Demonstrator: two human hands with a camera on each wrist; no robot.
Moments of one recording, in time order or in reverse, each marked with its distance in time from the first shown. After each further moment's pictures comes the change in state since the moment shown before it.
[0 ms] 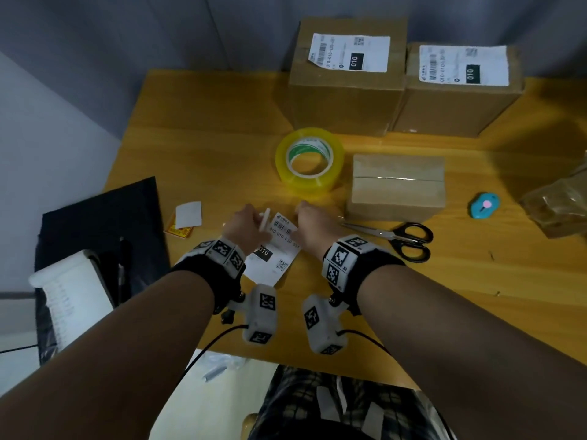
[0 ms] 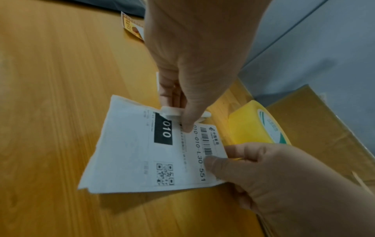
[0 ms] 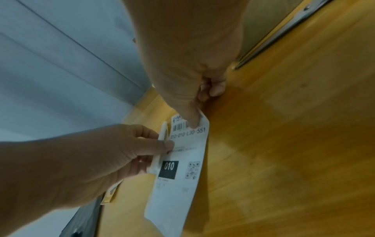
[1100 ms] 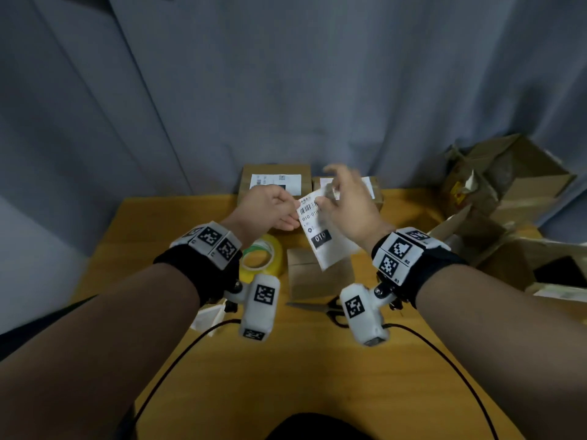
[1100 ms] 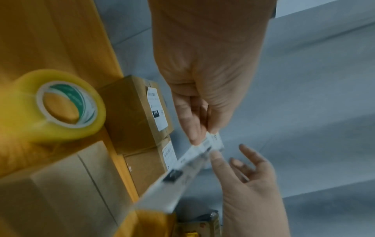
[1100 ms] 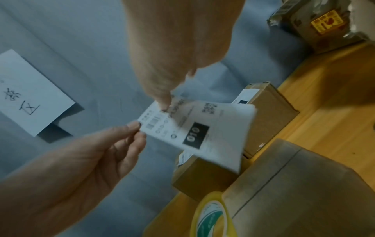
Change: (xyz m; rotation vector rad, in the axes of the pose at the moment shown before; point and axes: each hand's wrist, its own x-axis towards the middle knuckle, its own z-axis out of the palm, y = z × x) left_hand -0.075 0.205 -0.112 -0.649 -0.083 0.585; right_hand -0.121 0.033 -0.220 0.213 0.822 -0.126
